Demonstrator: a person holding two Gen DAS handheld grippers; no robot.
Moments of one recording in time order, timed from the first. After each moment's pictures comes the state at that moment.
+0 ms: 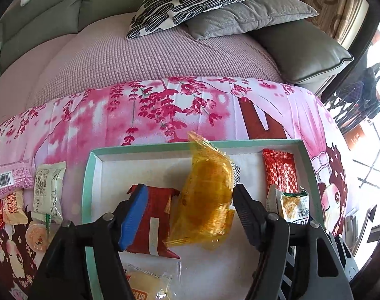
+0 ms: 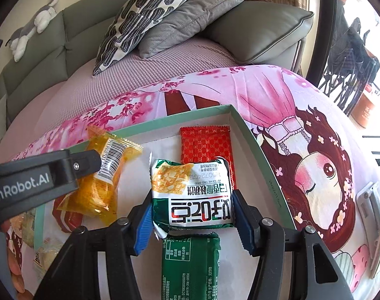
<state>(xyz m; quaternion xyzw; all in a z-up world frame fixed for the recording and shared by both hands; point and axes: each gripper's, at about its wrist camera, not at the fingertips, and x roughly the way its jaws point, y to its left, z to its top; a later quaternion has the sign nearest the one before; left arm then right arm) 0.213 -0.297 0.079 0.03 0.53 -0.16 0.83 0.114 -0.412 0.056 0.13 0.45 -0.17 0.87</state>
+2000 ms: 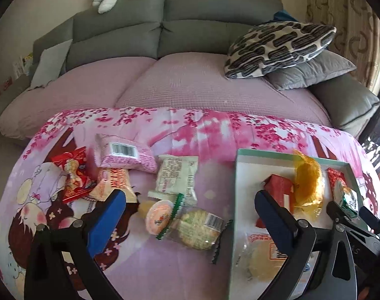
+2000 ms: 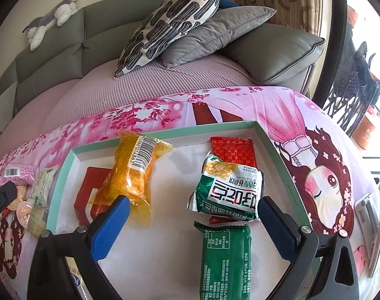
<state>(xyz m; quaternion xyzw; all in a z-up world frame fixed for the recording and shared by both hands) 0.157 -0.135 0.107 0.00 0.41 -0.01 0.91 0.108 -0.369 0.069 0.09 0.41 -0.15 0.89</state>
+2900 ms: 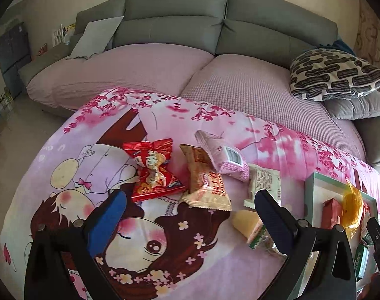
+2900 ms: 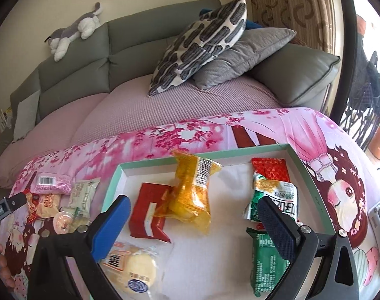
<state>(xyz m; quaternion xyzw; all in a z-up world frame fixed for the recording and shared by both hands) 0.161 -0.014 0.108 -0.07 0.43 0.09 0.90 0.107 -0.320 0.101 0.09 0.36 -0.09 0.92</state>
